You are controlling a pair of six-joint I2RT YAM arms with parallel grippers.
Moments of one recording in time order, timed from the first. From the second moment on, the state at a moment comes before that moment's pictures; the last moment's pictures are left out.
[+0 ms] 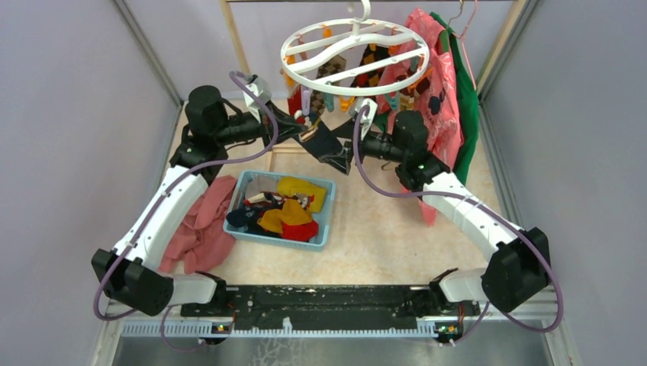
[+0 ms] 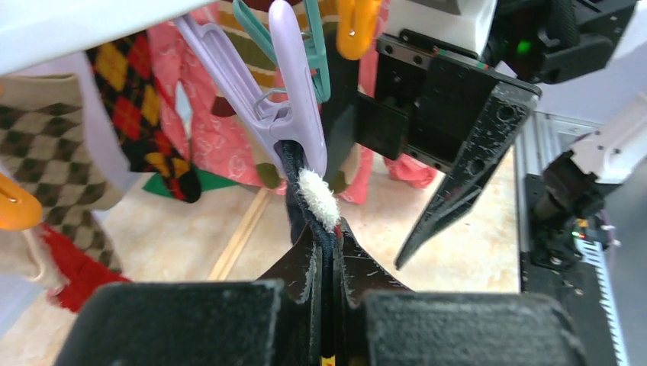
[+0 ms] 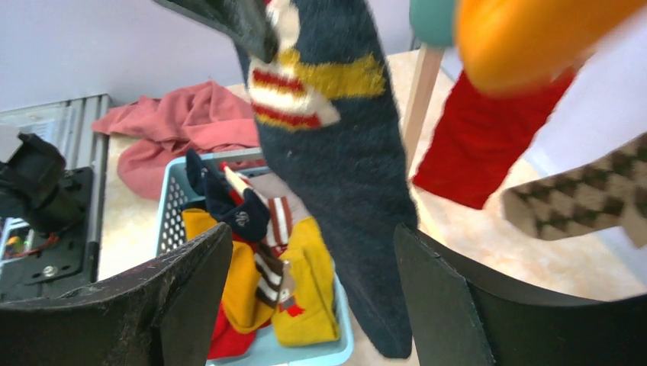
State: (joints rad) left arm -0.37 1.31 1.33 -0.03 0.89 0.03; right arm 0.51 1.31 1.07 0.20 -0.74 -0.04
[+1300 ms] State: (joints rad) left arm -0.37 1.32 1.31 0.17 0.90 -0.25; right arm 0.51 1.36 1.02 0.49 -0.97 0.21
